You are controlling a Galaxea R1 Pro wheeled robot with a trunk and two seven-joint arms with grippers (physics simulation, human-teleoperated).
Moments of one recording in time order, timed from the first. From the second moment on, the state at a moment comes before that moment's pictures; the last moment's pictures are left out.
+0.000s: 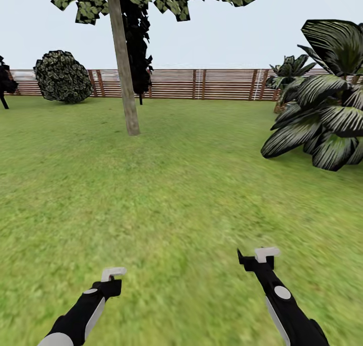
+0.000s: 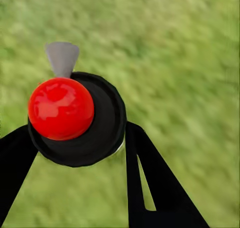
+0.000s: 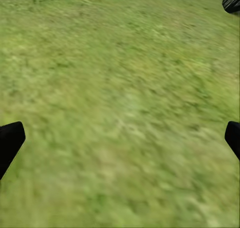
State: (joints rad) left arm -0.50 0.04 0.08 -0.53 -0.01 0.19 0.01; right arm -0.36 -0.09 0.00 -0.91 0.03 -0.09 0.00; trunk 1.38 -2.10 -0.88
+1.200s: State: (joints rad) left arm -0.50 0.04 0.08 -0.53 -0.01 0.19 0.01; right arm -0.36 -0.09 0.00 -0.91 0.03 -0.09 0.00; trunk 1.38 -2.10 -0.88
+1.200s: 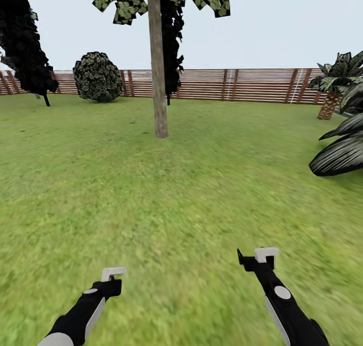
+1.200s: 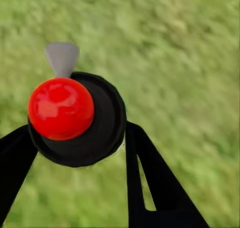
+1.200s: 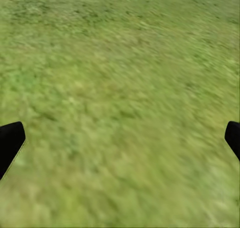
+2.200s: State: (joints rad) left arm -0.50 0.04 0.08 -0.53 -0.01 0.19 0.01; right arm -0.36 -0.09 0.00 -0.91 0.03 -0.09 0.00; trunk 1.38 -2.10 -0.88
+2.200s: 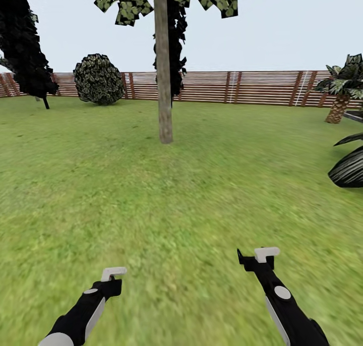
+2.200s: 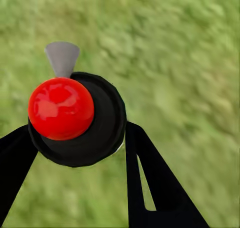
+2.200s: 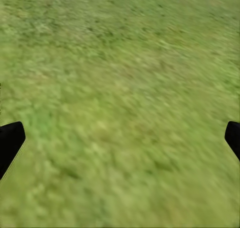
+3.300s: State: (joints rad) left arm -0.50 0.04 0.08 -0.53 -0.01 0.19 0.01; right arm -0.36 -0.09 0.00 -0.91 0.03 -0.09 0.00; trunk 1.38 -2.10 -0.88
